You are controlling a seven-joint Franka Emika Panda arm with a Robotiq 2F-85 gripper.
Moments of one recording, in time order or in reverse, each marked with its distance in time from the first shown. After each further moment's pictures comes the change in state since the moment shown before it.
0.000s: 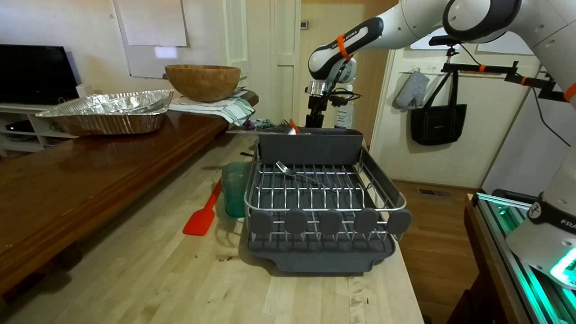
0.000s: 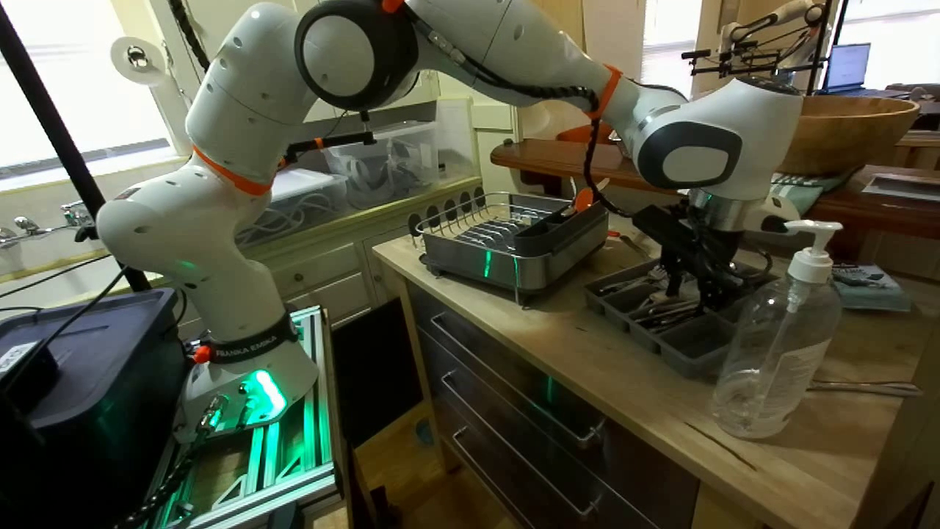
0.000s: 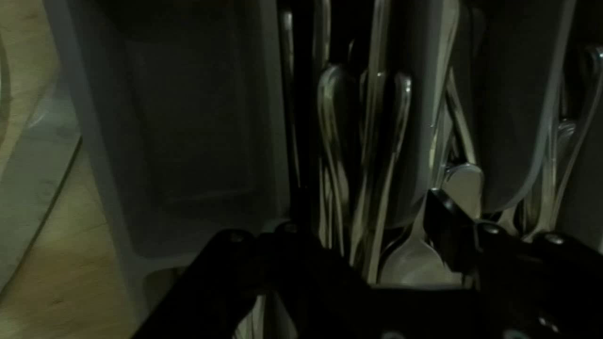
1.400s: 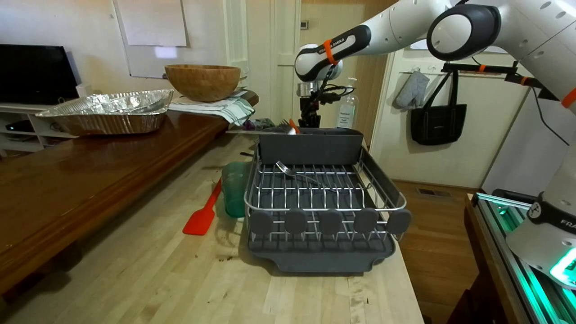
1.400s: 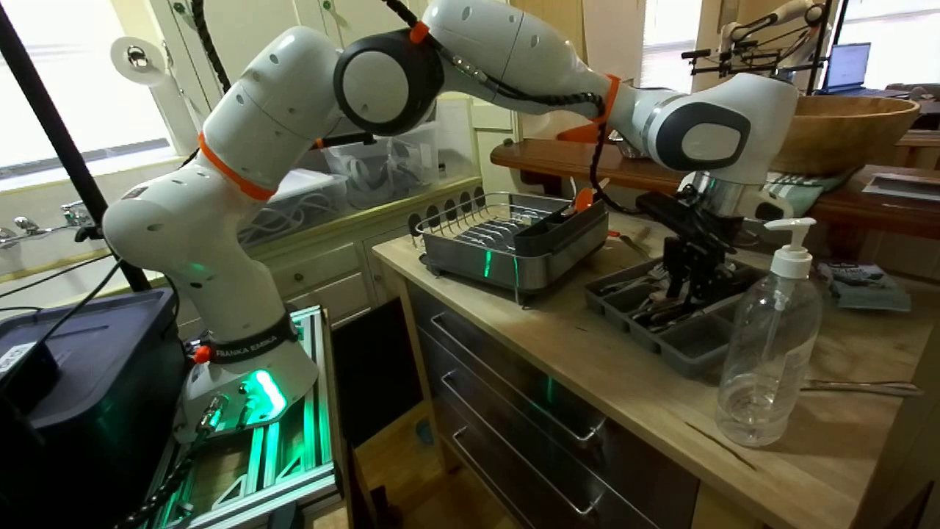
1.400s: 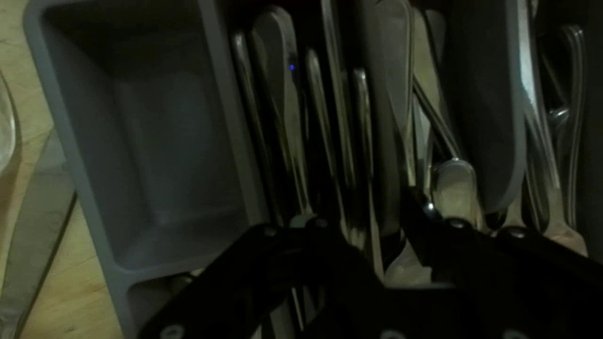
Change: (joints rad) arm 0.107 0.122 -0.075 0.240 -0.108 -0.227 0.255
